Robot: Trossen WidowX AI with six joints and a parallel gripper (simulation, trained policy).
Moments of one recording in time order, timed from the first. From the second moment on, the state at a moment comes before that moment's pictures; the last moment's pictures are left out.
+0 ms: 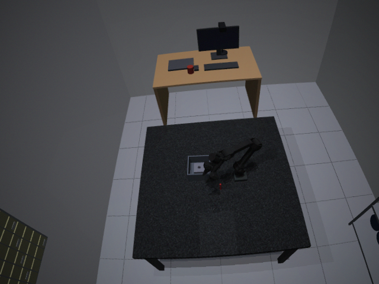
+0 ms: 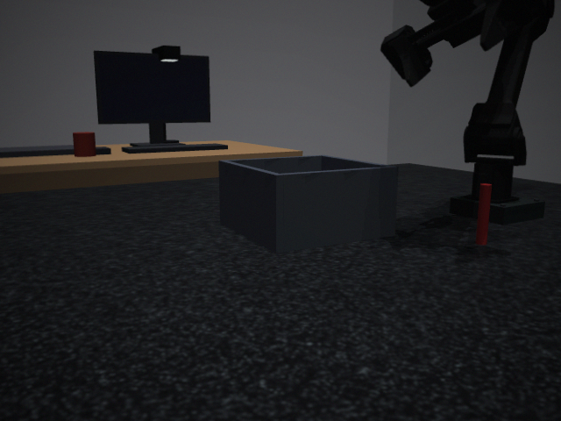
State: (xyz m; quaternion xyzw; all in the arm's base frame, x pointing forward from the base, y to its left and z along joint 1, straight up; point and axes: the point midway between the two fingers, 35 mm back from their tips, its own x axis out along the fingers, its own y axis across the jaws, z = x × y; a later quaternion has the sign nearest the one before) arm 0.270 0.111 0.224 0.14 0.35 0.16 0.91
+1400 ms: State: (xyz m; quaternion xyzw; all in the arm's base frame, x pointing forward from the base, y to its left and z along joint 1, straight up) arm 0.174 0.113 0.088 0.24 0.64 -0.24 0.69
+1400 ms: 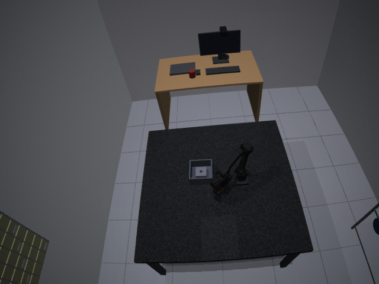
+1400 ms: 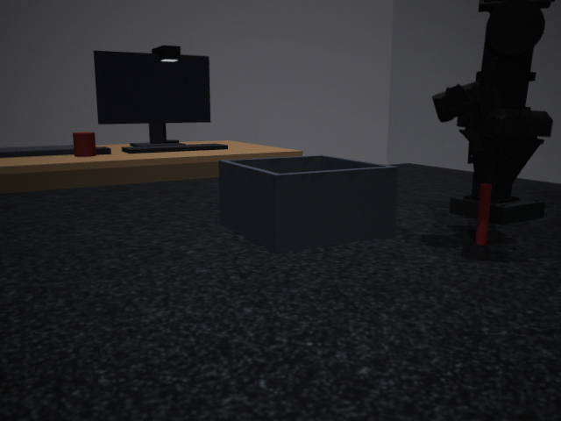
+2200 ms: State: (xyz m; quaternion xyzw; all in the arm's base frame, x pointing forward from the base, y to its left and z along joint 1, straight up) arm 0.175 0.106 0.019 0.20 0.64 -0.29 0.68
